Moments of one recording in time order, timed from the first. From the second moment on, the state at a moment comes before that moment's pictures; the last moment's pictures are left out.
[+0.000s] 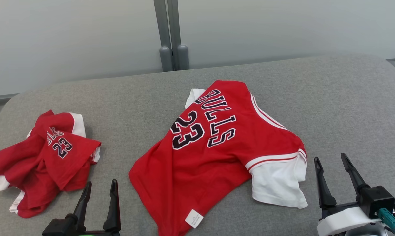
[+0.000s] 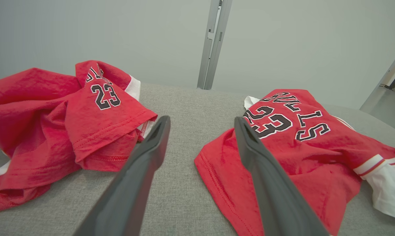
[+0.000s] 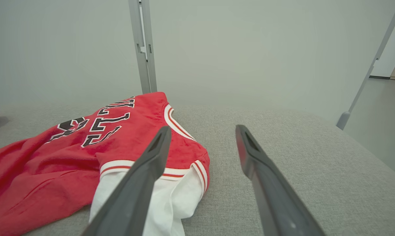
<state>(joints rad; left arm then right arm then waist) 0.13 0.06 -0.05 0.12 -0.29 -0.13 -0.26 0.10 -0.07 -0.04 0.06 0.03 0.13 -0.26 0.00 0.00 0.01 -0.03</state>
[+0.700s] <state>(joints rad) 0.14 0.06 -0.04 0.13 -0.29 -0.13 -0.26 0.09 -0.07 -0.03 0.07 0.03 0.13 -0.26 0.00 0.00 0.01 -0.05</state>
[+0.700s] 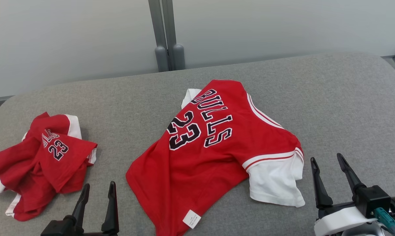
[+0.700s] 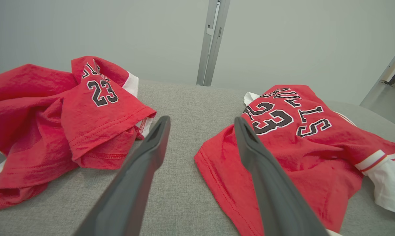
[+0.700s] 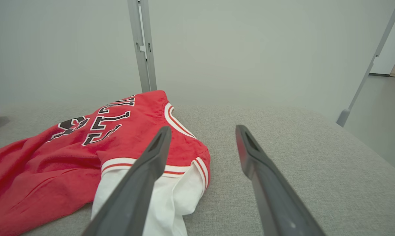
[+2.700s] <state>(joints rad) -0.05 0.53 -0.36 -0.48 -0.67 0.02 0.03 -0.01 -0.27 -0.10 -0.52 0.98 0.13 0.08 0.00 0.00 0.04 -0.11</state>
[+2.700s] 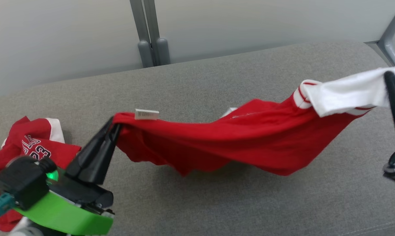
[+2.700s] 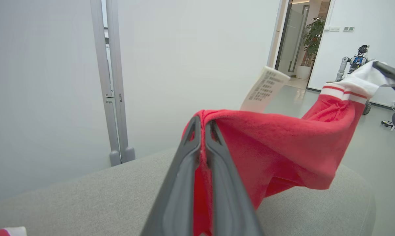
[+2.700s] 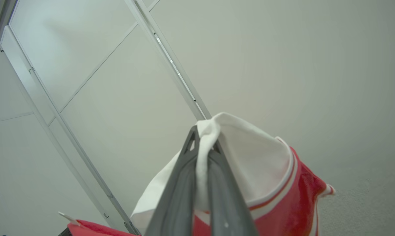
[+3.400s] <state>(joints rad) -1.28 0.43 -0.33 0.17 -0.58 -0.04 0.18 -1.28 -0.05 -0.29 0.02 0.60 0.13 0.36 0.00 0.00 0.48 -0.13</state>
